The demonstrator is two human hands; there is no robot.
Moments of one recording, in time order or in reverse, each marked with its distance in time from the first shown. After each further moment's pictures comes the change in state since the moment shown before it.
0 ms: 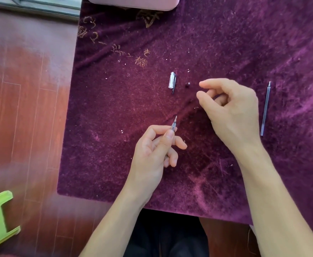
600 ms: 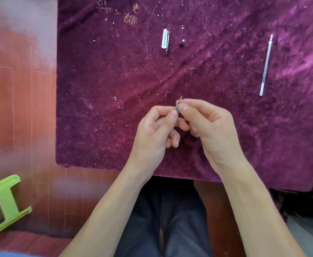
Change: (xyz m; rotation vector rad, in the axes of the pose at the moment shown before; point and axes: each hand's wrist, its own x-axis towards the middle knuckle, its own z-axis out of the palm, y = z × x) left_hand -0.031 -0.017 0.011 0.064 -0.032 -0.026; right_hand -0.110 0.011 0.004 0.671 -0.262 0.386
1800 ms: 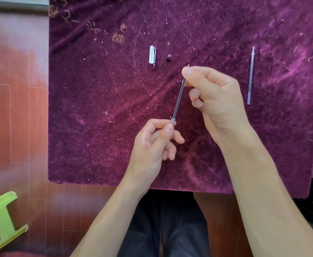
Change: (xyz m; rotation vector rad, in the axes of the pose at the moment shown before) left_hand 0.007 -0.010 0.009 -0.018 -0.025 -0.013; right_hand 0.059 -0.045 -0.014 0.090 0.133 0.004
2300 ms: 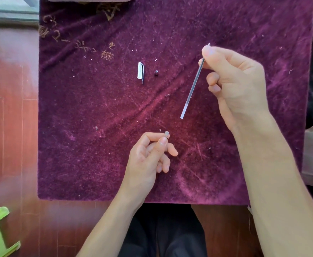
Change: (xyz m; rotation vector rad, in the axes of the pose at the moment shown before) left_hand 0.005 -0.003 0.008 0.030 -0.004 -0.011; right_hand 0.038 -0.036 -0.037 0.015 0.129 -0.157
